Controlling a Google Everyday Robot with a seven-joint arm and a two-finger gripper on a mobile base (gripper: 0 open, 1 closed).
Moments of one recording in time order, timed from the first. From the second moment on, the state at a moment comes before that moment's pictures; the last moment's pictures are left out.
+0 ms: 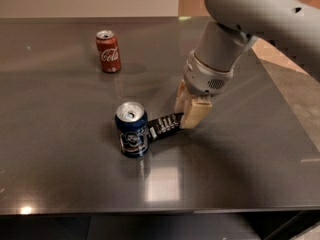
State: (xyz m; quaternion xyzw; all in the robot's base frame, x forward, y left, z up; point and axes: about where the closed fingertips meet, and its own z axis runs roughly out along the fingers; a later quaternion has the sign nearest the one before) arm 0.487 -0.063 0.860 -0.77 0.63 0.10 0.11
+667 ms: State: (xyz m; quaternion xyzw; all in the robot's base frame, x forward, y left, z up) arm 0.475 -0.060 0.862 -0.78 0.61 0.10 0.10
